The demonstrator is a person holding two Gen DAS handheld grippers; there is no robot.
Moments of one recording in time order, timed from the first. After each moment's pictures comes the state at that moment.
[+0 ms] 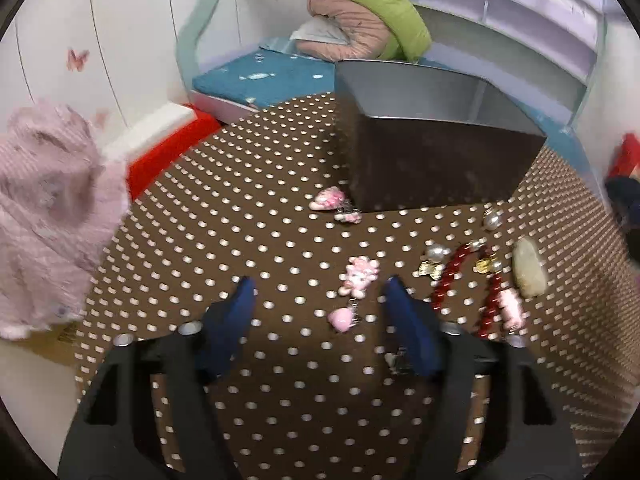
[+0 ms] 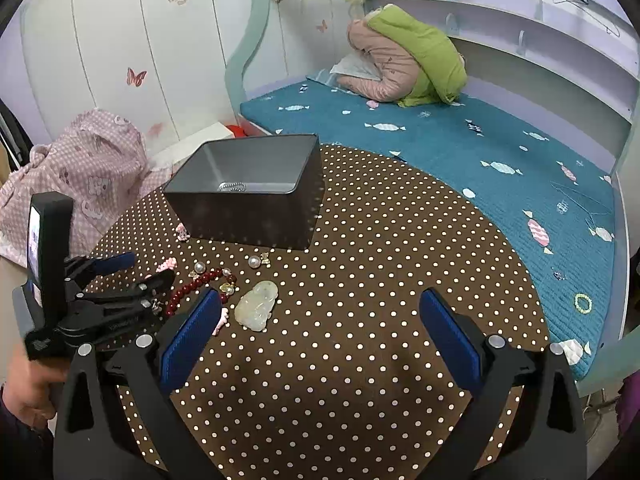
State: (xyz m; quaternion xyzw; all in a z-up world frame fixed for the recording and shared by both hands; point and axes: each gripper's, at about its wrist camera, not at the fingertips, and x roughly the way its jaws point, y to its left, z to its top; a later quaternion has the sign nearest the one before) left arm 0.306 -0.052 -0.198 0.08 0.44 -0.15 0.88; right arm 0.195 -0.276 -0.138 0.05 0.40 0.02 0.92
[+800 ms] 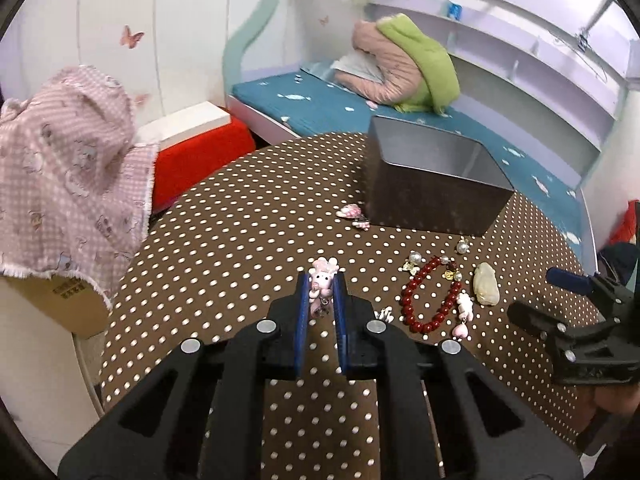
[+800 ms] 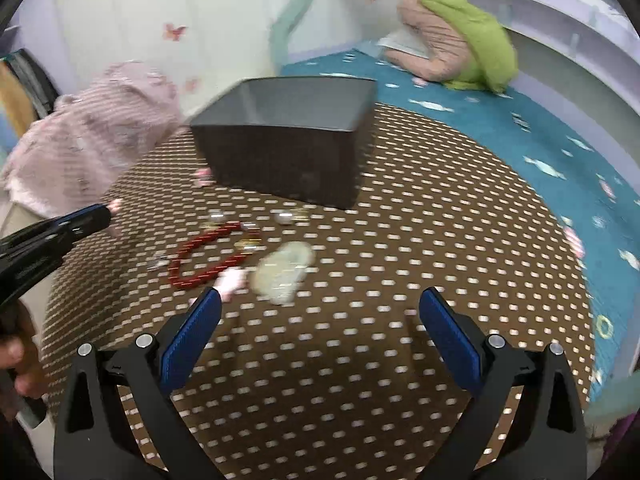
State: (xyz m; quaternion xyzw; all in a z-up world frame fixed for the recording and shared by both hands) left arm 0.241 -0.019 -0.154 0.00 0.40 -0.10 0.91; right arm 0.205 -0.249 -0.171 0.02 0.44 0.13 0.89
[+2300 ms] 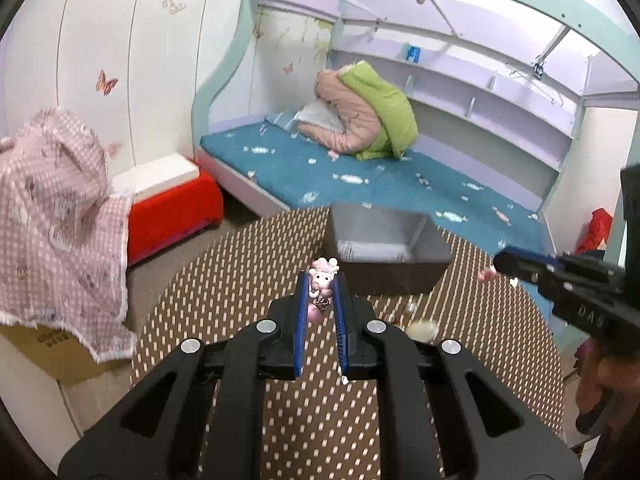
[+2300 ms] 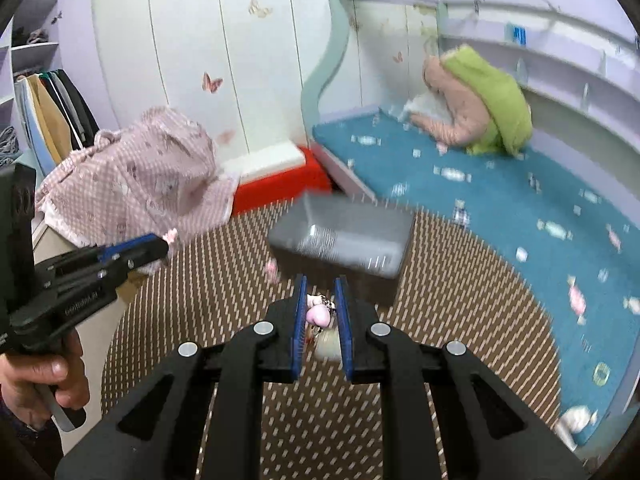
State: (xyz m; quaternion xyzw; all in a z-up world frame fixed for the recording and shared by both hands) left arm 0.239 -0.015 -0.074 -0.01 0.32 -0.17 0.93; right arm 0.210 -0.234 -0.065 0.01 0.33 0.14 0.93
